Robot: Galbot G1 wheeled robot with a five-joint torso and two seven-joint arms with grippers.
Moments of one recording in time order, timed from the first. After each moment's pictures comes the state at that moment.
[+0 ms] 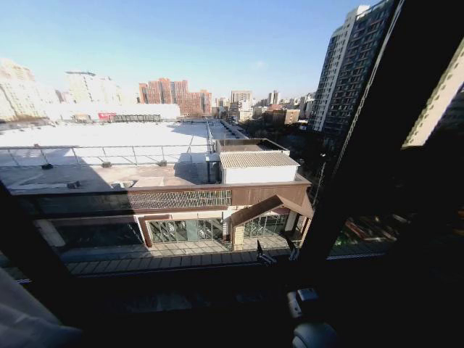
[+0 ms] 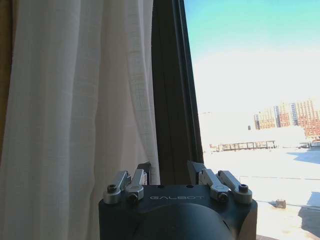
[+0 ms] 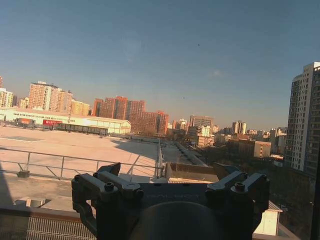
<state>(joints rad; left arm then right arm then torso) 1.68 -1.24 -1.32 -2.13 -0.47 0.12 -0.34 -1.48 1.23 0.27 2.23 0.07 -0.12 0.30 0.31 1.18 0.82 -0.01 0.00</state>
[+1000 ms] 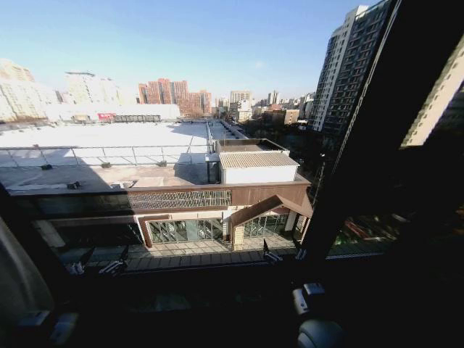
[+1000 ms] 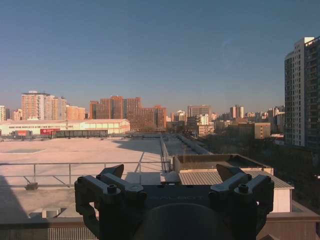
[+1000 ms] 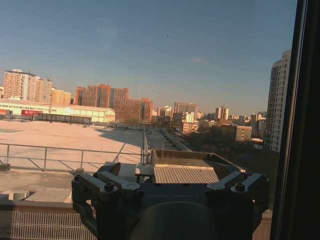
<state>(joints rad) 1.77 -1.28 -1.02 -2.33 -0.52 0.12 0.10 -1.51 1.25 0.34 2.28 0.11 -0.21 0.32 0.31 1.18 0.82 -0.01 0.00</state>
